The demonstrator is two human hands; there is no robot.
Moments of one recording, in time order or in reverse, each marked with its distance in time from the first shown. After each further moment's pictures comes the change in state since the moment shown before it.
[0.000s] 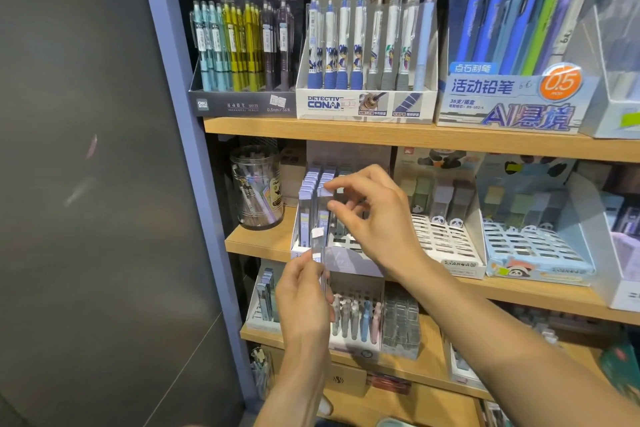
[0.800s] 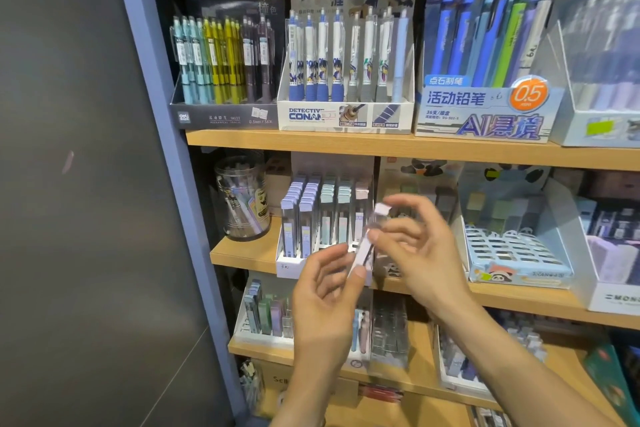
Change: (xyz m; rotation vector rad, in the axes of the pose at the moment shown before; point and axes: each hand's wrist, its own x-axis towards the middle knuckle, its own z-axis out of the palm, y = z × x) left_hand -0.011 -0.013 0.019 0.025 -0.303 0.347; right_hand -0.048 -0.002 -0.056 0.400 0.131 0.377
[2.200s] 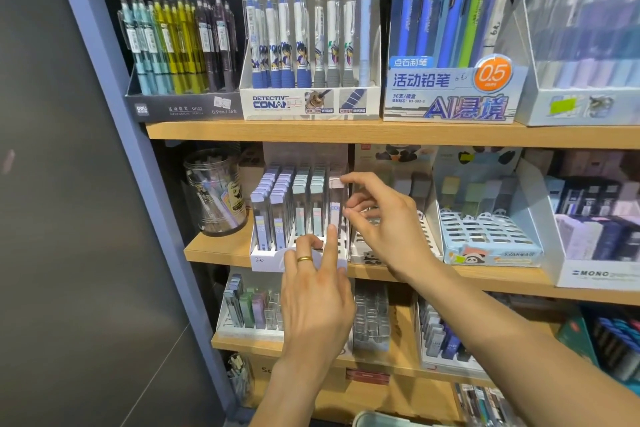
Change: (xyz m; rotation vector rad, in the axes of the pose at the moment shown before) left_hand 0.014 -0.032 0.012 1.256 -0.104 0.373; right_hand 0.039 0.031 -0.012 -0.486 -0.103 -0.297
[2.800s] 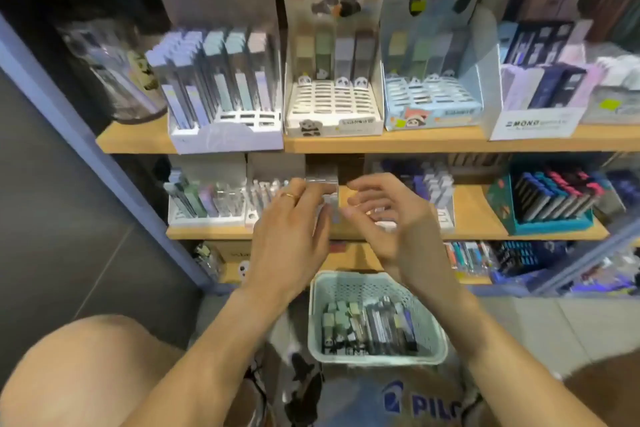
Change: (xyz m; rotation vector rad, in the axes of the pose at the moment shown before) left_hand -0.075 0.014 0.020 -0.209 -0.152 0.308; right_hand -0.185 -0.016 -0.043 0.141 0.035 0.473
